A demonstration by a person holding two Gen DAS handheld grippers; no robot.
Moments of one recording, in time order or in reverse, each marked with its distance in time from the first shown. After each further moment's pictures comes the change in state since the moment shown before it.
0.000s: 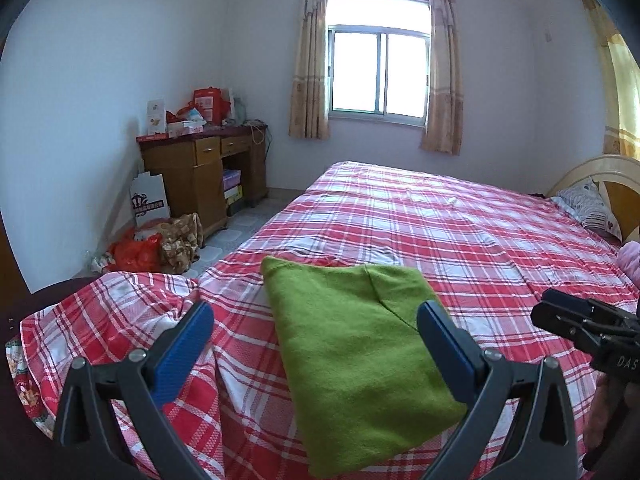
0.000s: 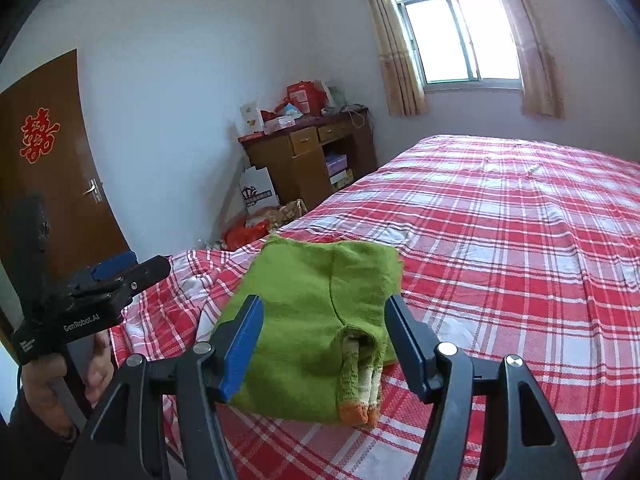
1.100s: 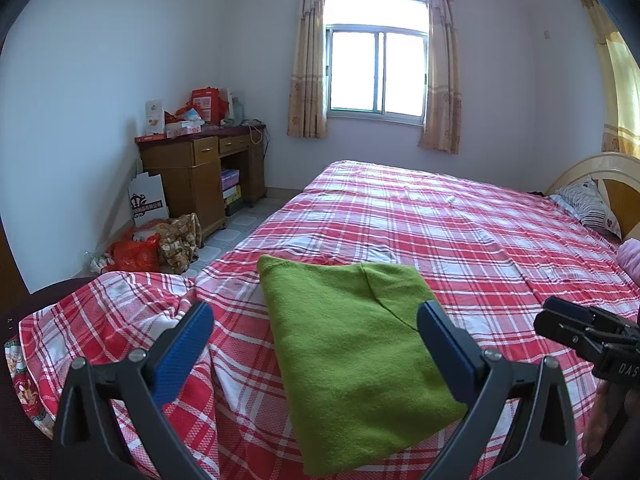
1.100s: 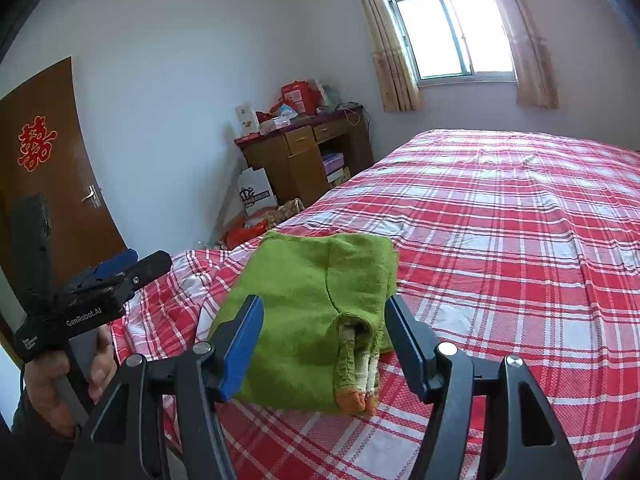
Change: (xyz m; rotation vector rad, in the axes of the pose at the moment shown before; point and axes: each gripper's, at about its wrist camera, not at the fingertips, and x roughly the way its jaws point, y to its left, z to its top) left arm 0.001 -0.005 -0.002 -0.001 0.002 -0.001; right arm -0.007 -0.004 -0.009 0.028 0.004 0.001
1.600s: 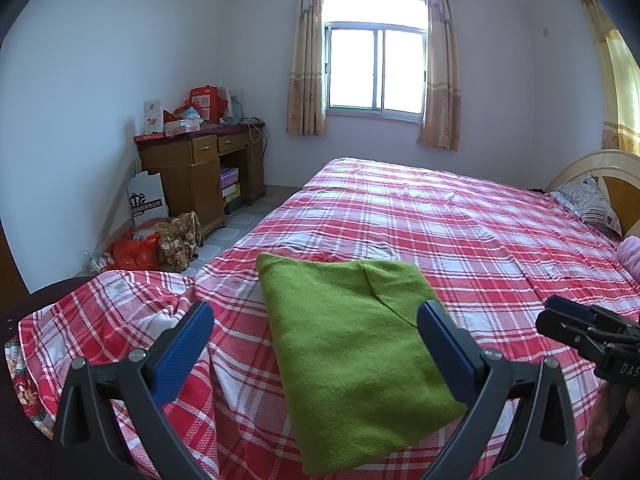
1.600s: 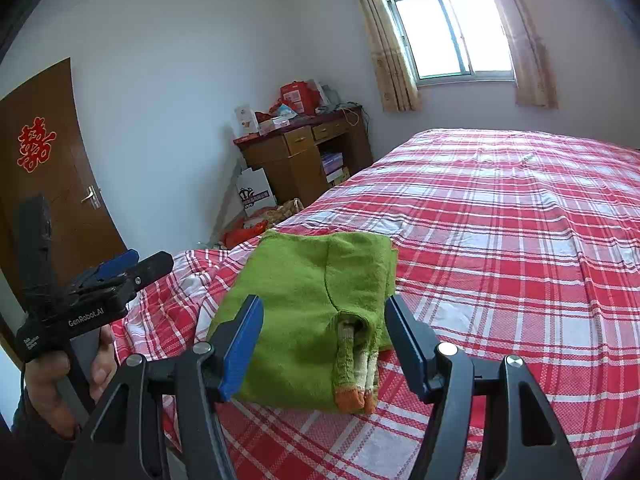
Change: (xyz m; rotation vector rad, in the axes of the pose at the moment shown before) left arm 0.002 -0.001 -0.001 0.001 0.010 0.003; right arm -0.001 -0.001 -0.001 0.000 0.000 -0.001
